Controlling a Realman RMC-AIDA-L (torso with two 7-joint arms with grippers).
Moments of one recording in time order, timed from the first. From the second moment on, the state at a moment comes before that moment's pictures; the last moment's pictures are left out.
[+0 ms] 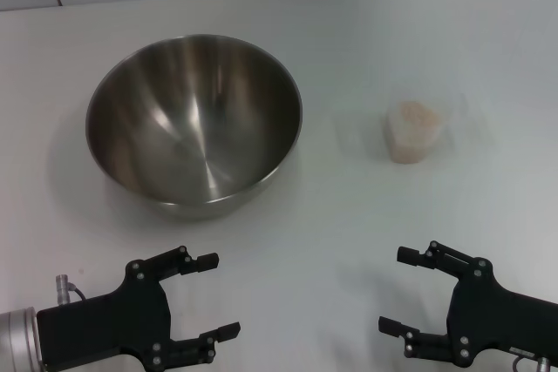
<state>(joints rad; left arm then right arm) -0.41 -2.08 0.60 0.25 2.13 1.66 -0.58 0.11 2.08 -0.89 -0.33 -1.68 -1.65 0.52</state>
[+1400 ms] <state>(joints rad) -0.28 -2.08 0.90 0.92 1.53 1.34 -1.45 0.11 2.08 -0.88 -0.35 -1.68 -1.69 0.52</state>
